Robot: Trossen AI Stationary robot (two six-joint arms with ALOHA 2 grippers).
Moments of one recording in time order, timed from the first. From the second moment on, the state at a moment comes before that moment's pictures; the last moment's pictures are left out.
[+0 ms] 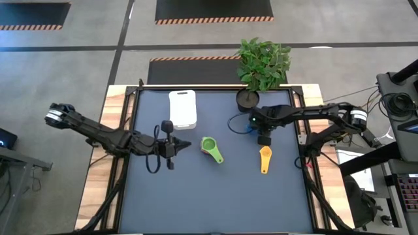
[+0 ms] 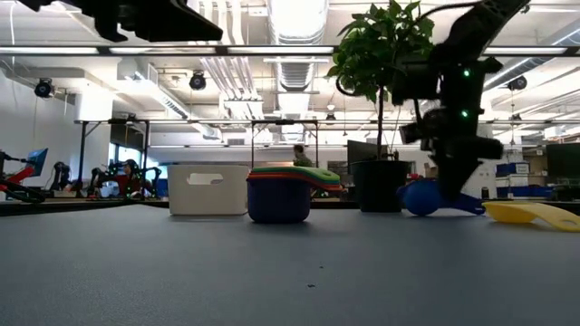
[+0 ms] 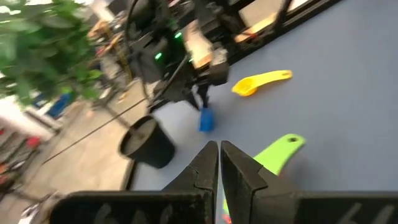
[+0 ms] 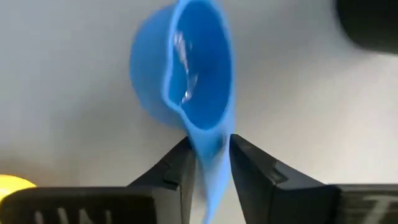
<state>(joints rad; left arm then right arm) -0.31 1.05 0.62 0.15 -0.51 0.46 -0.35 1.41 0.75 -0.69 0.12 -0.19</state>
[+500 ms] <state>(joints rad) -0.31 0.98 0.61 0.05 -0.54 0.42 -0.05 1.47 1.05 -0.73 0.17 0.04</state>
